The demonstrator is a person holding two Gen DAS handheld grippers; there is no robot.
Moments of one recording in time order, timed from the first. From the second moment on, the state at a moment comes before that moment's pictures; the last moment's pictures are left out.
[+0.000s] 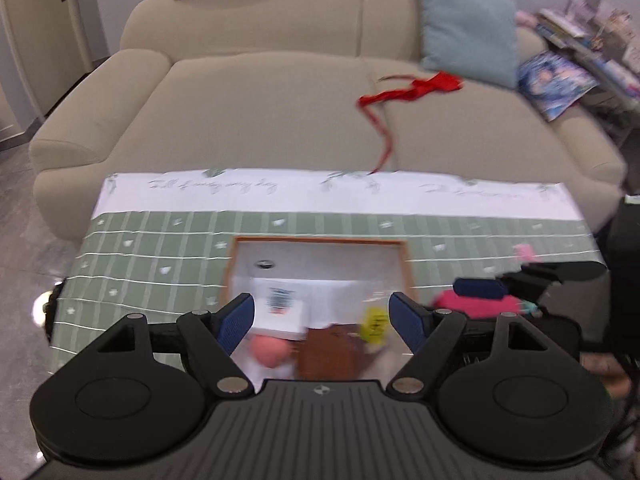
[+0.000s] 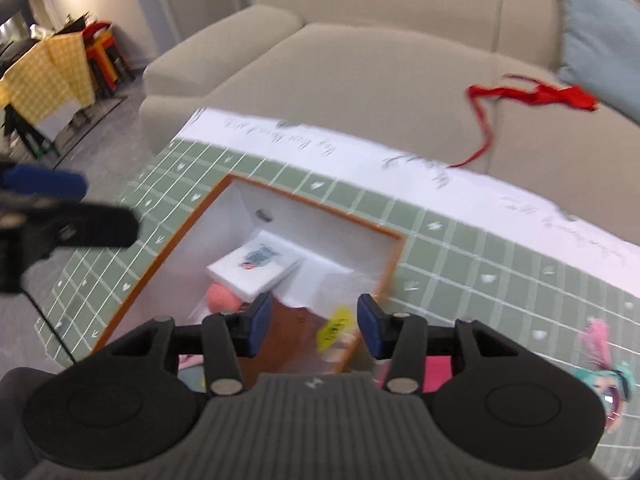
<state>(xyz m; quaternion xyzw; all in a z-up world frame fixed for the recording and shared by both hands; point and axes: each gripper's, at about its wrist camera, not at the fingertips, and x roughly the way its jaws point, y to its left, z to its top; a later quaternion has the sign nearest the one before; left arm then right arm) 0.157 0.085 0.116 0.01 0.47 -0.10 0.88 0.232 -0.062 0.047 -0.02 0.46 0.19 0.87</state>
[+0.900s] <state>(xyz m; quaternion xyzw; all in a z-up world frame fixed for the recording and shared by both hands) 0.037 -0.107 0.026 0.06 0.41 -0.22 0.88 0.101 -0.319 -0.023 0.10 0.43 -0.06 0.90</state>
